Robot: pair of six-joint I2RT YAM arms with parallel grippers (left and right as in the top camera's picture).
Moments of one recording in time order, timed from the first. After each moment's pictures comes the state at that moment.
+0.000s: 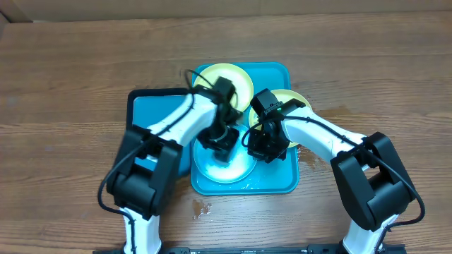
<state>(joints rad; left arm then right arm) -0.49 2.04 1.37 -0.97 0.26 0.04 0.54 1.93 1.20 -0.81 -0.33 0.72</state>
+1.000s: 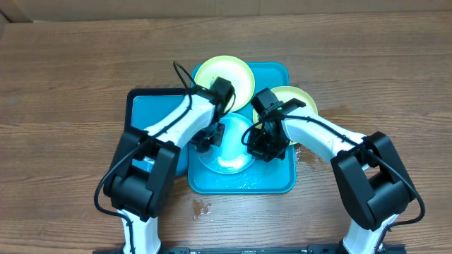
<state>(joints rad) -0.45 2.02 1.36 -0.96 -0.10 -0.22 0.53 1.93 1.20 -0.80 -0.34 0.75</state>
